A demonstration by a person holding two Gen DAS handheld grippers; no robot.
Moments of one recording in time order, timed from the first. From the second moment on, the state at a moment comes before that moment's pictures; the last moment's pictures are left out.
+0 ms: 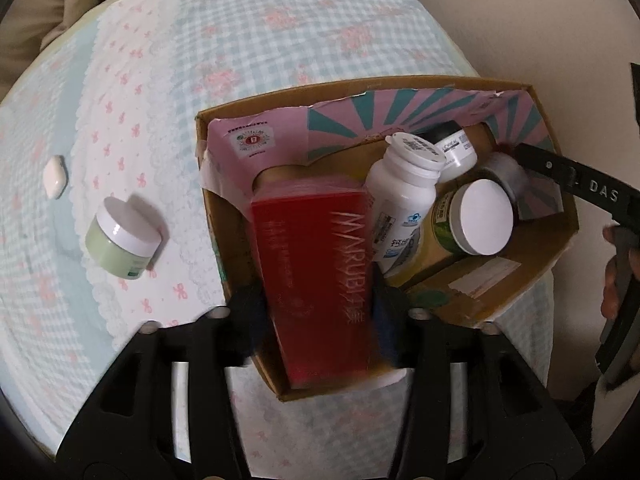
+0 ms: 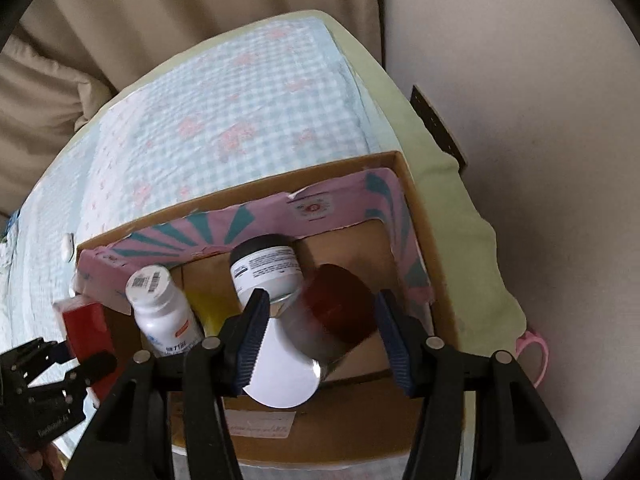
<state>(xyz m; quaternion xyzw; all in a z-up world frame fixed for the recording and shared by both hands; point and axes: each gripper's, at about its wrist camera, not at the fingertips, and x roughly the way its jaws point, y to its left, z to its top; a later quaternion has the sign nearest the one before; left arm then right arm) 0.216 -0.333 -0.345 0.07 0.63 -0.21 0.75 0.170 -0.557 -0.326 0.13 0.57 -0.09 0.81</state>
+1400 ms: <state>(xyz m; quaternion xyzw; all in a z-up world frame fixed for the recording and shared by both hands) 0.155 -0.077 -0.172 0.06 0.51 -0.17 0.84 0.058 -0.316 -0.159 0.10 0.47 -0.09 0.88</state>
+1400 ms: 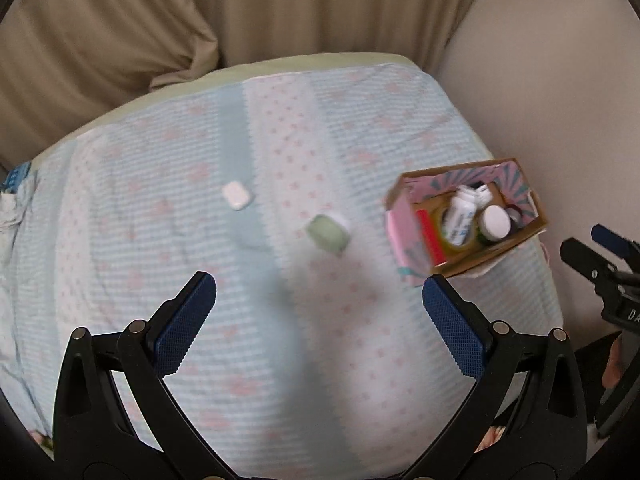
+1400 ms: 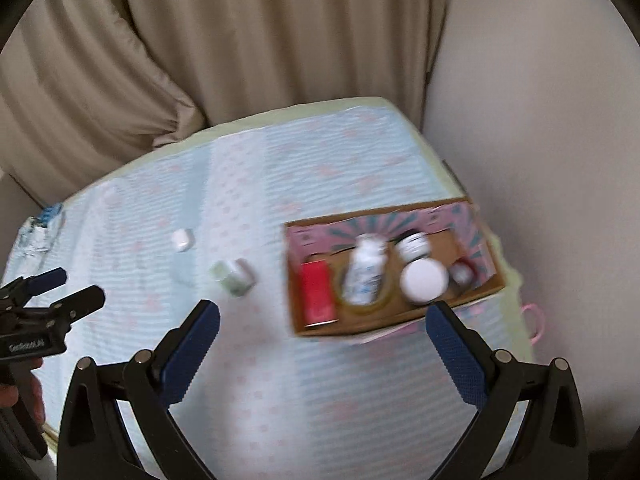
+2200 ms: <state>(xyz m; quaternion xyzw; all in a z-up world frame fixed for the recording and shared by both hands) 0.318 0.019 -0.255 0.16 0.52 -0.25 0.80 0.148 -0.197 -0.252 0.28 0.51 -0.10 0.81</state>
